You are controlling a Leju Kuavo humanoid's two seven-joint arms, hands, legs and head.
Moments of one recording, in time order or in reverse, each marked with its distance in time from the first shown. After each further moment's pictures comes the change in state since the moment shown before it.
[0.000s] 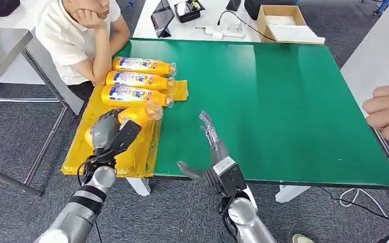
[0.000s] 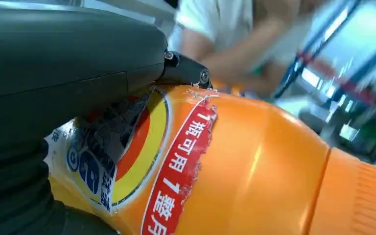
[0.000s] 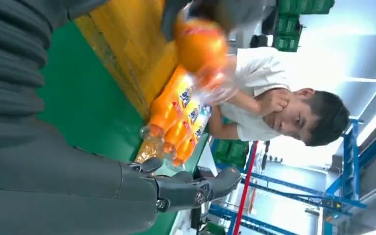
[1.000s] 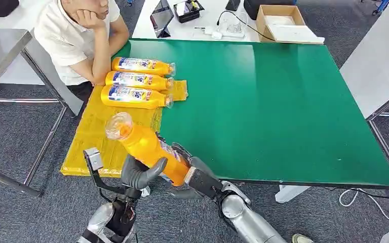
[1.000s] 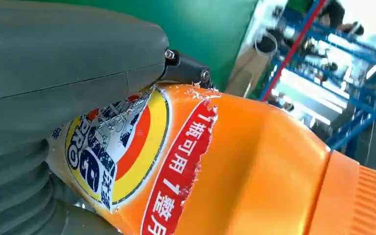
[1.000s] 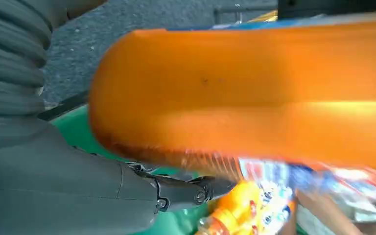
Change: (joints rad) left arm 0.412 -0.026 -0.209 -0.530 1.341 -0.487 -0.233; right arm -0.152 -0.045 0.174 0.377 0.061 0.155 0.024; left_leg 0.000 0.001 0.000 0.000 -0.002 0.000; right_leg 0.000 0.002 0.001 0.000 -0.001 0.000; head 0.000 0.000
